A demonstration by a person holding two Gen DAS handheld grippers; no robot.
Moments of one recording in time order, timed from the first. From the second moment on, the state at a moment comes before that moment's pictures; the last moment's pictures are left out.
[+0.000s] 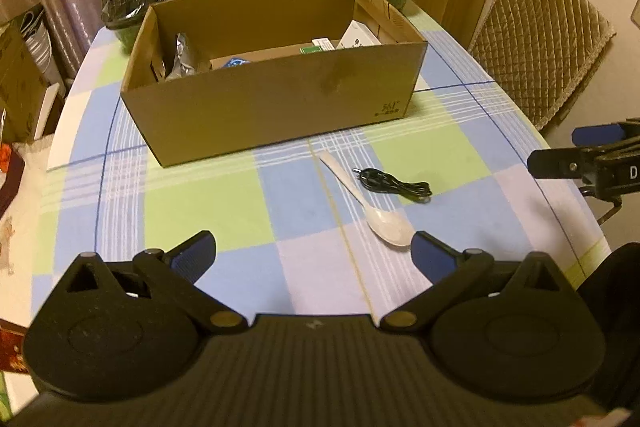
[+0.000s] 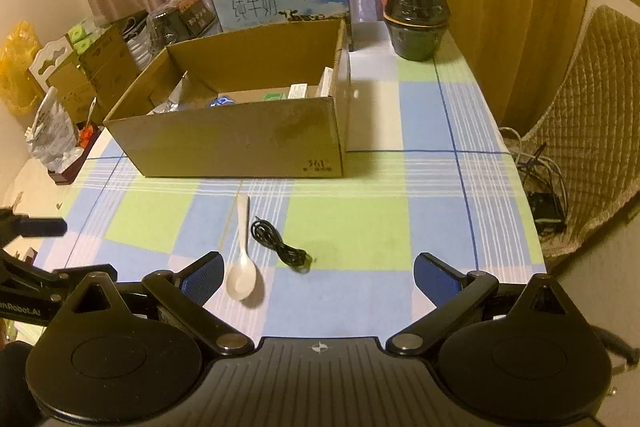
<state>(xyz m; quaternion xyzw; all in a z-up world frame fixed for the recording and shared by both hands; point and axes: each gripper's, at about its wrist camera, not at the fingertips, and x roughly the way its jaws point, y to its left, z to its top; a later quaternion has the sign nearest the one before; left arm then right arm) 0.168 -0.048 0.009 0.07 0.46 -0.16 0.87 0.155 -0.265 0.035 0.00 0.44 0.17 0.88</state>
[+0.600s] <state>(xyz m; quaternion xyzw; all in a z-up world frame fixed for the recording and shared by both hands) 0.139 -0.073 -0.023 0.02 0.46 -0.14 0.88 0.142 -0.291 0.016 -0.01 0.44 0.16 0.88</state>
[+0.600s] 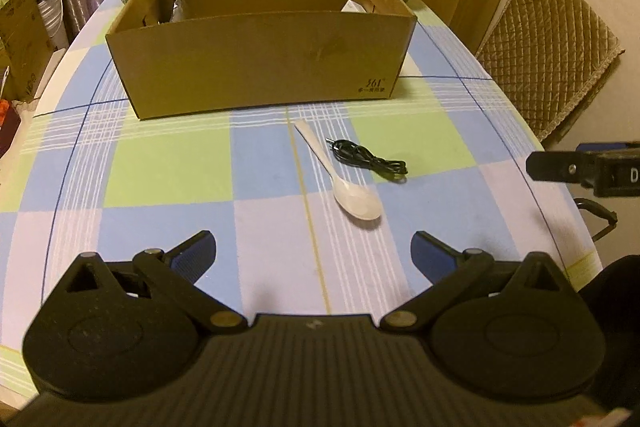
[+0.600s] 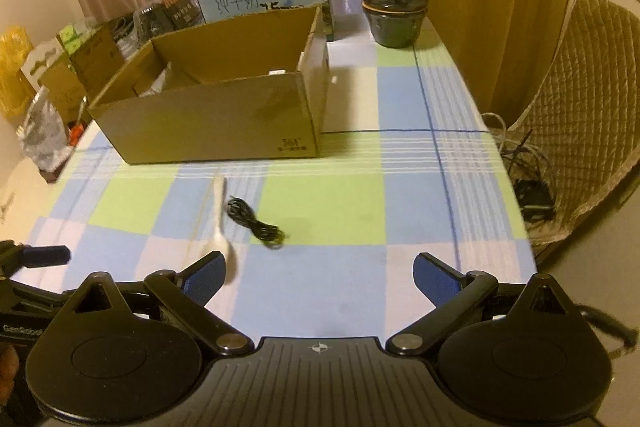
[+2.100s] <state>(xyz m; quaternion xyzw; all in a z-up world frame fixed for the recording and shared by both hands) 0.205 -0.080 -0.108 0.05 0.50 -0.13 0.86 0.219 -0.242 -0.083 -0.10 0.49 0.26 0.82</state>
